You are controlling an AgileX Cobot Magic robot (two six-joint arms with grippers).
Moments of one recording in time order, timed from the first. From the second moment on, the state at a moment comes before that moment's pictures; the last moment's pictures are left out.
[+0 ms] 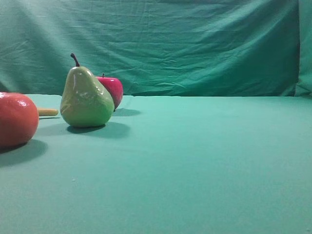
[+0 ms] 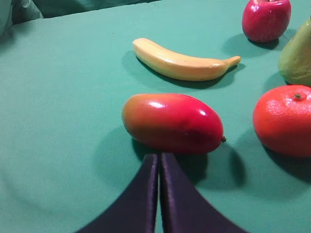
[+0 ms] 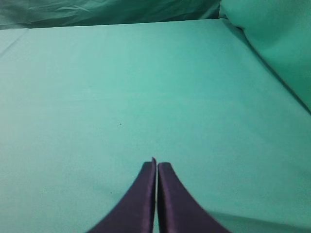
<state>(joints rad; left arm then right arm) -0.11 -0.02 0.01 0.29 0.42 -0.09 0.02 -0.01 0.03 0.05 0.40 -0.02</state>
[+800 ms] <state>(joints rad) -0.11 -0.02 0.01 0.29 0.42 -0.09 0.02 -0.01 0.03 0.05 0.40 -0.01</state>
